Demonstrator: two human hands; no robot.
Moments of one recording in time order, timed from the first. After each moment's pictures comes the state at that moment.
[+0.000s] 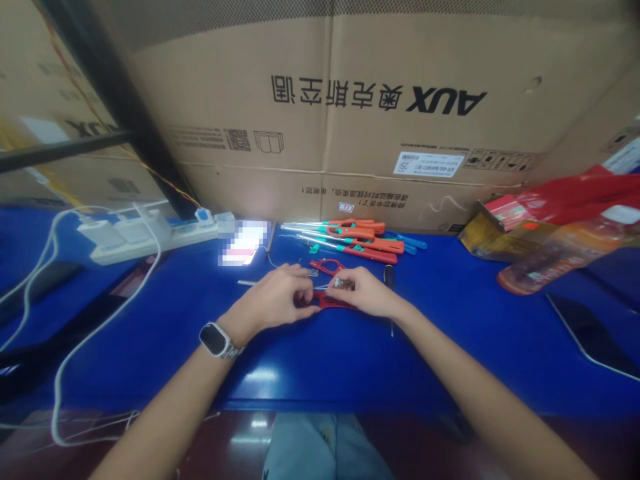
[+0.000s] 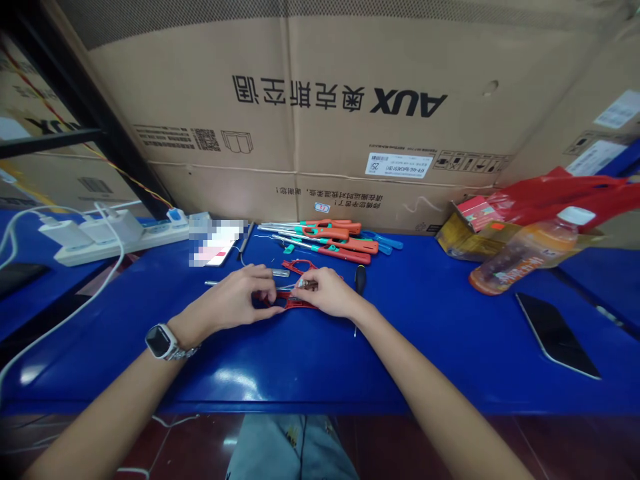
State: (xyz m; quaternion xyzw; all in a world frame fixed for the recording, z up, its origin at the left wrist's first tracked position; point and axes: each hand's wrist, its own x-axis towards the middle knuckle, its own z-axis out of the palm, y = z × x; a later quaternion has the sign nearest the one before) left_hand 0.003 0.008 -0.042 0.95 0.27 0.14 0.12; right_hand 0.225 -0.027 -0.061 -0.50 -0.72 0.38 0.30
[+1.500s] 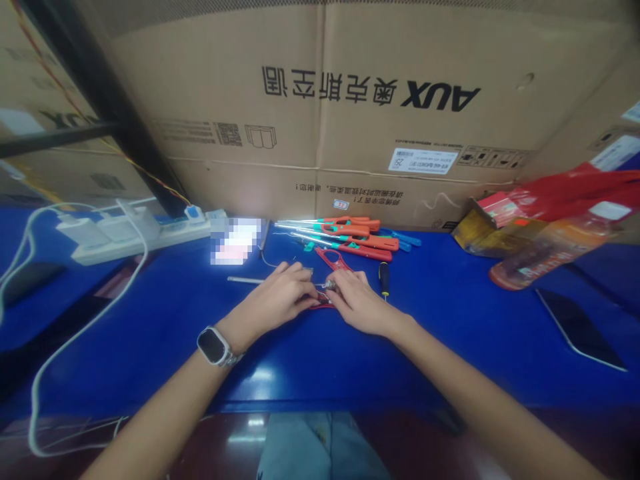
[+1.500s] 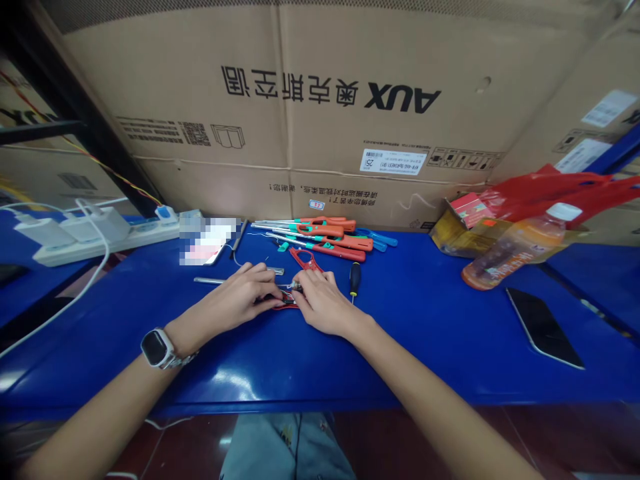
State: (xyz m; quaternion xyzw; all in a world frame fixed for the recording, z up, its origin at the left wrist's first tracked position) left_hand 0.012 0.005 -0.049 0.96 0.25 0.11 0.09; right_hand 0.222 -0.051 -0.070 -0.52 -0.82 0.14 0.21
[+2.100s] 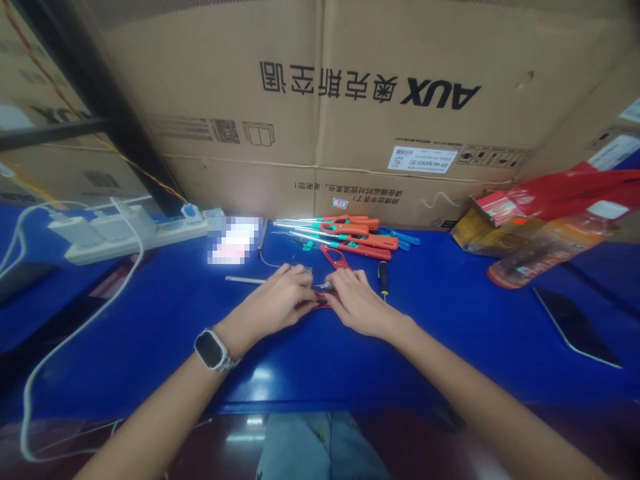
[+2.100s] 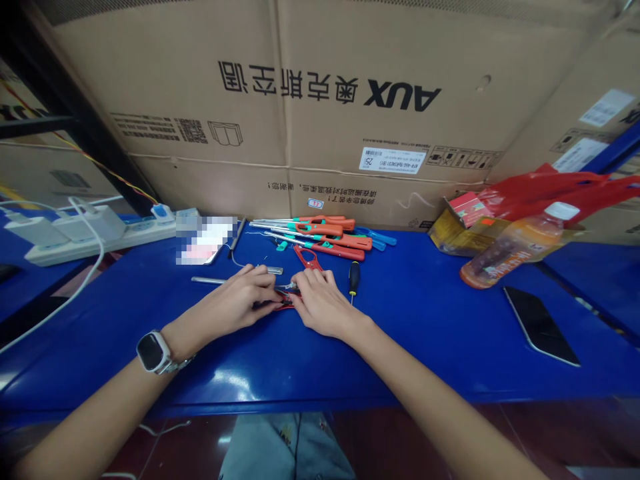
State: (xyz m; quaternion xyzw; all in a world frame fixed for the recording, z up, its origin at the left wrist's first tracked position) left_hand 0.012 -0.001 -0.045 0.96 0.23 0.11 0.07; right_hand 0.220 -0.055 -0.071 -0.52 -0.83 0.07 0.17
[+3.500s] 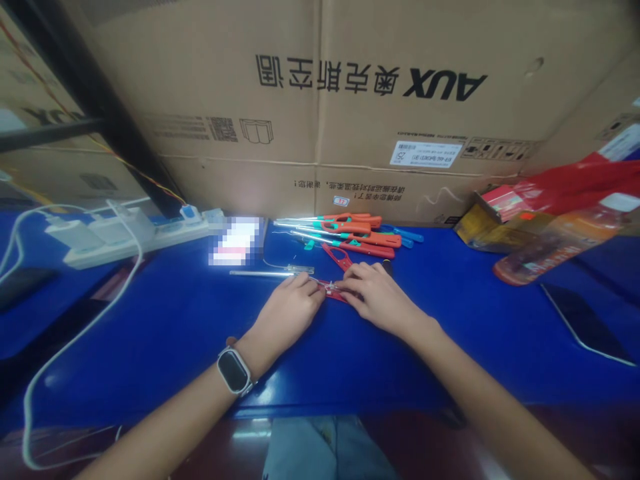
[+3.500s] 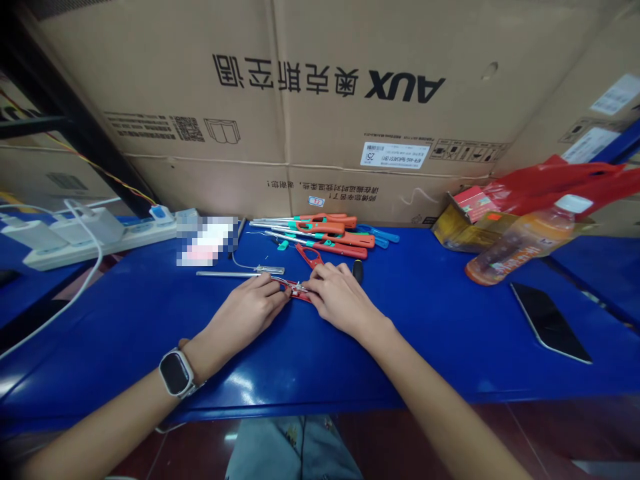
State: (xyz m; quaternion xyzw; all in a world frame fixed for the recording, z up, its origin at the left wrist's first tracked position) left_hand 0.029 -0.017 -0.064 0.95 0.24 0.17 -0.09; right_hand 0.238 -0.059 -0.052 -0.53 -0.84 0.04 0.15
